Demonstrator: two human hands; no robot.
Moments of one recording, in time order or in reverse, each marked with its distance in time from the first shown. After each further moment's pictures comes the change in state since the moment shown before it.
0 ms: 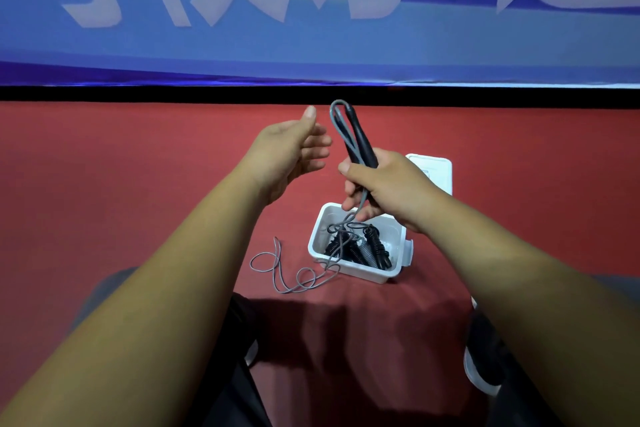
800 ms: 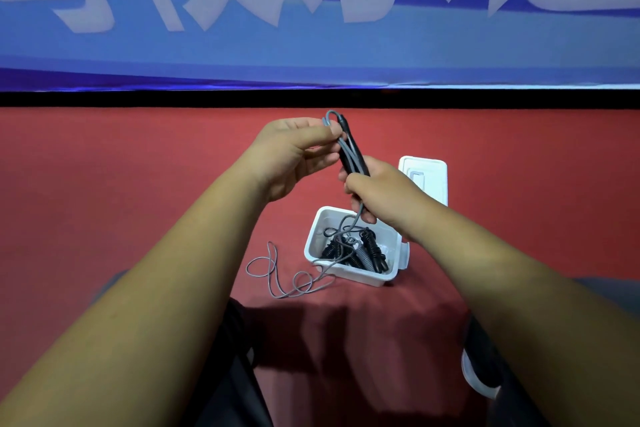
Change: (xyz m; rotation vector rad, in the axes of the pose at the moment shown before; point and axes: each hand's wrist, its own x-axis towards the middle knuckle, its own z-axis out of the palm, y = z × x) left_hand -0.007 0.020 0.018 -0.072 -0.142 -0.013; right_hand 0.007 0.009 -0.001 -0.193 0.082 -0.016
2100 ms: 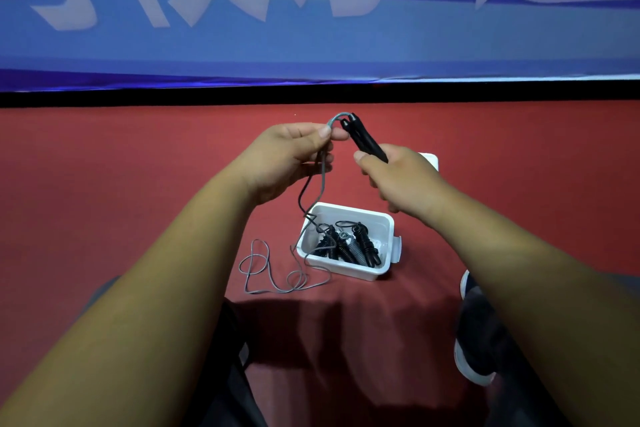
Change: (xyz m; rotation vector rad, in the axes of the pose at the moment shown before) left_hand 0.004 -0.016 0.001 0.181 -0.138 0.036; right_hand -0.003 0.006 -0.039 -0.292 0.178 -0.025
